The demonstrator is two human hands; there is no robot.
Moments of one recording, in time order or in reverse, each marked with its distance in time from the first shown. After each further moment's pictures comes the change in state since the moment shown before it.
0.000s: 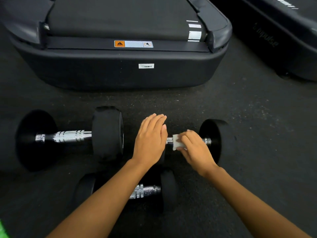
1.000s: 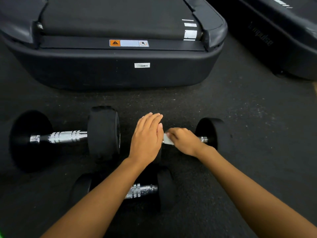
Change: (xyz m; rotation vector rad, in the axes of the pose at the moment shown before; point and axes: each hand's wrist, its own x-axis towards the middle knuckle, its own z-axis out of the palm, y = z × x) left_hand 0.002 -0.001 0.001 -0.015 0.009 0.005; right_hand 0.048 -0.004 -0.008 0.229 -0.448 0.325
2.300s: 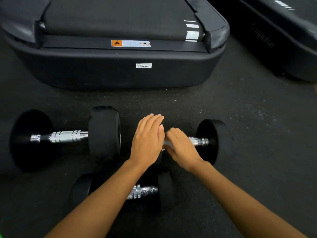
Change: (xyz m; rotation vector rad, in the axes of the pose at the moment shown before) left_hand -0.002 0.002 0.001 0.009 0.023 -0.002; right_hand -0.017 0.000 0.030 -0.100 0.358 -0.326
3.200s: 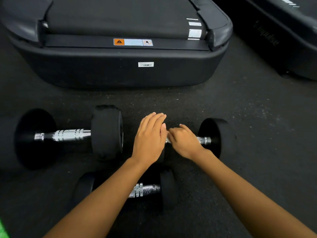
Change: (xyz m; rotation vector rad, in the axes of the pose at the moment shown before) left_hand 0.001 -0.002 0.000 -0.016 0.008 0.014; right_hand 0.024 0.004 -0.007 -0.164 -0.242 0.194
